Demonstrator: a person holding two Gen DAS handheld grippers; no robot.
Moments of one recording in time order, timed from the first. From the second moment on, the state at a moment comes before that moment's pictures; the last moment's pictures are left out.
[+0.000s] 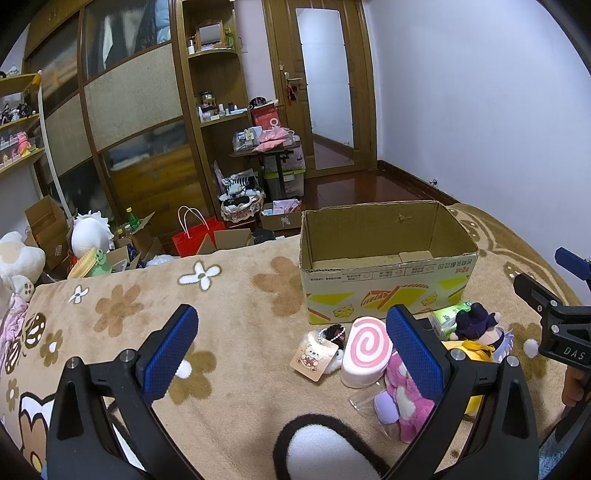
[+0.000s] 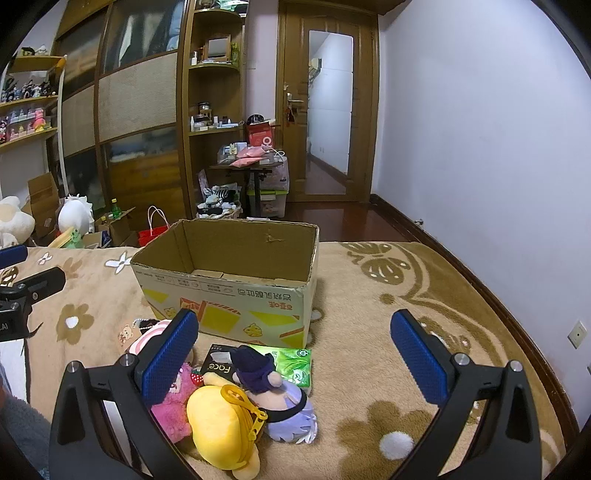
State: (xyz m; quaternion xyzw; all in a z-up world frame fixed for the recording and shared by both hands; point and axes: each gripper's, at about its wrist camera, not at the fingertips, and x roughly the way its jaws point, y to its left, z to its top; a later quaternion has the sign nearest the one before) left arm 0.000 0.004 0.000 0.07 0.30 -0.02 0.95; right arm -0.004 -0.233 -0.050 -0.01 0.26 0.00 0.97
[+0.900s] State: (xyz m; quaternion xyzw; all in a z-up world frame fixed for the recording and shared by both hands) left arm 0.000 0.006 0.003 0.07 0.30 -0.02 0.95; right arm -0.004 -0.233 -0.050 0.00 0.26 0.00 0.97
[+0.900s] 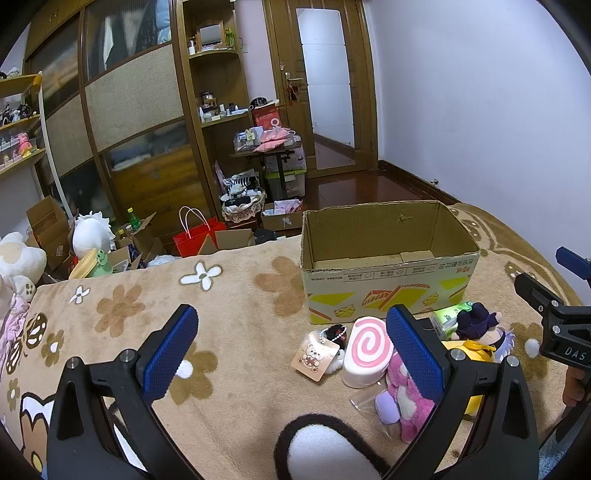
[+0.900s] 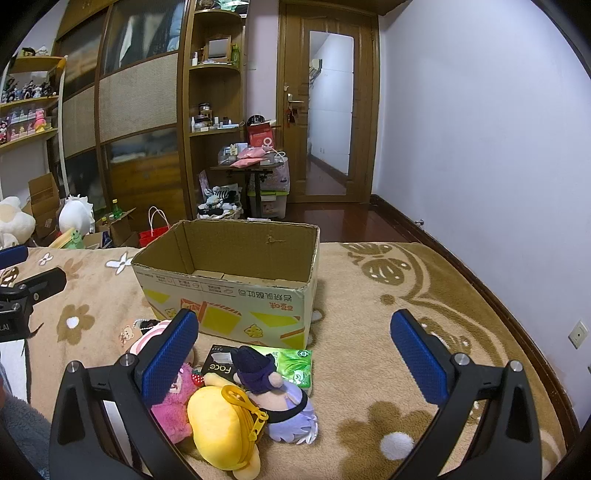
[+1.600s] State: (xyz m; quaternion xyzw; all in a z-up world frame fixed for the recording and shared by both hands) left arm 0.000 0.005 0.003 0.07 0.30 -0.02 0.95; right arm -0.005 -0.233 -0.050 0.00 0.26 0.00 0.97
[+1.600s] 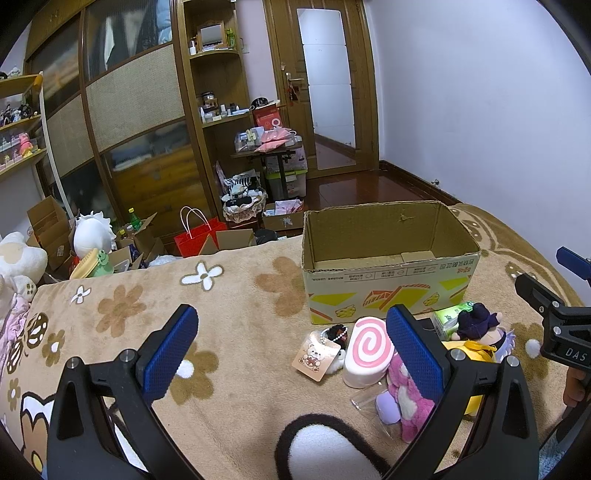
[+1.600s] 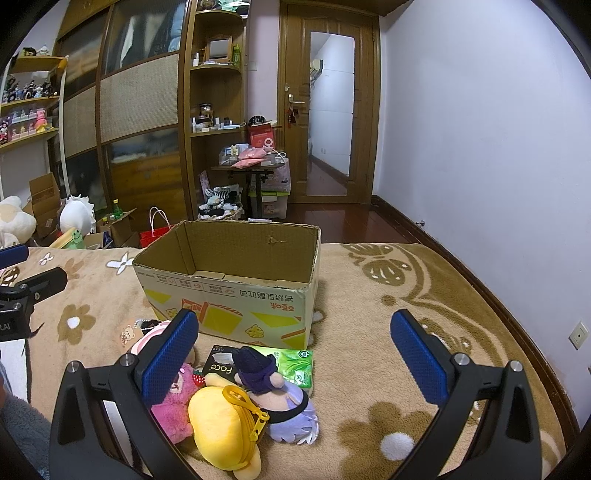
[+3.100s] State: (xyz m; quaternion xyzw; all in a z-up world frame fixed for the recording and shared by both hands) left arm -0.005 -0.004 0.002 0.10 0.31 -0.04 0.95; right arm -0.006 -0.224 -0.046 0.01 0.26 0.00 0.97
